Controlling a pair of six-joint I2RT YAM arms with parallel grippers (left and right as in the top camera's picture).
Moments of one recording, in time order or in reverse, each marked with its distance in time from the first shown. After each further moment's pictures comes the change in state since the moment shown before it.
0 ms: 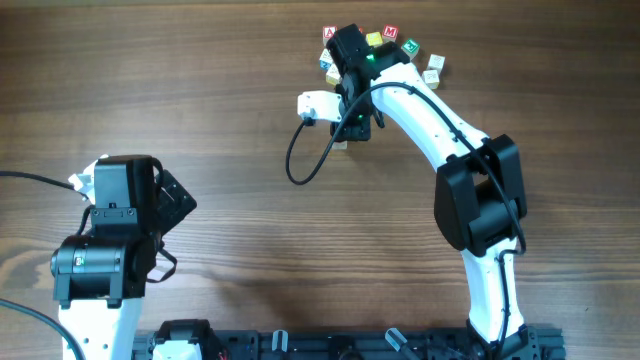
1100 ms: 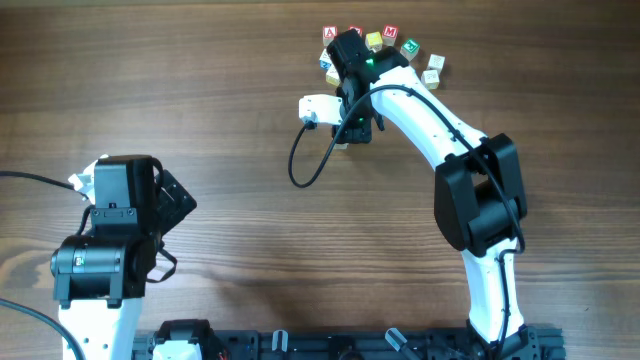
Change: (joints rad) left arm 0.000 0.000 0.000 0.000 0.000 0.000; right arm 0.000 -0.002 -0.039 0.040 0.024 -0.016
